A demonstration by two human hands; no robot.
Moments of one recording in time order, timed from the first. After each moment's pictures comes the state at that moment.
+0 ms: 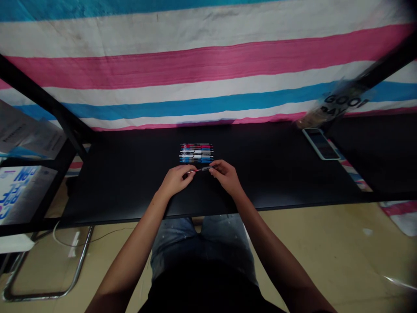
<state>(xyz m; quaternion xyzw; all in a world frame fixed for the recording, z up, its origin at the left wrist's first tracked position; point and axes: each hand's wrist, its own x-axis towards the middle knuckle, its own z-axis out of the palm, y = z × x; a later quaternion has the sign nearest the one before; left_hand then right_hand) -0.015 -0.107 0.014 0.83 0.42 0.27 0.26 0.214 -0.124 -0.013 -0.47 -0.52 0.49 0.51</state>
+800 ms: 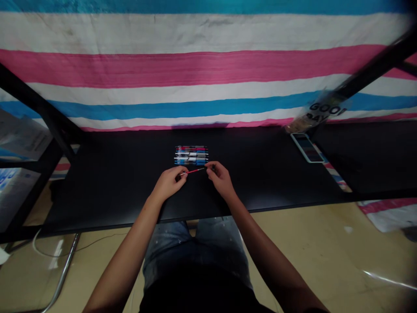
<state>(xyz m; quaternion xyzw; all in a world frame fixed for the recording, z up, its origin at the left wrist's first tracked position) -0.021 -0.107 0.008 0.80 0.45 0.30 0.27 0.208 -0.122 -0.016 -0.49 -0.53 0.45 0.53</state>
